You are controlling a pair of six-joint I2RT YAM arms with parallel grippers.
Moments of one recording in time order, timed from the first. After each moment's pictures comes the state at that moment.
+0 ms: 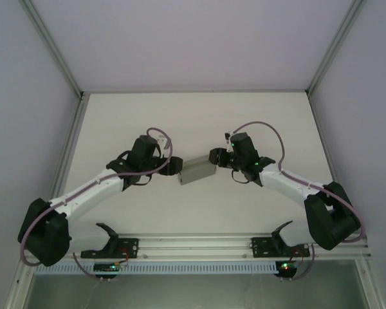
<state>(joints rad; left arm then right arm) -0.63 1.25 0.79 -0.27 0.17 -0.44 0.54 1.38 0.74 -0.04 -0.17 0.63</state>
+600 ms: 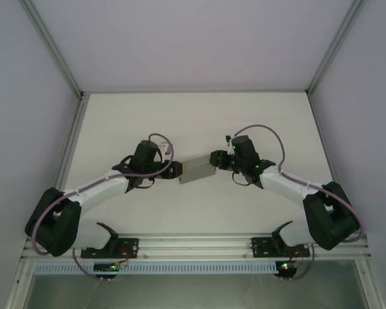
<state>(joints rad) -0.59 1.33 0.66 -0.07 0.34 -0.54 0.53 1.38 0.69 0.02 -0.21 0.64</state>
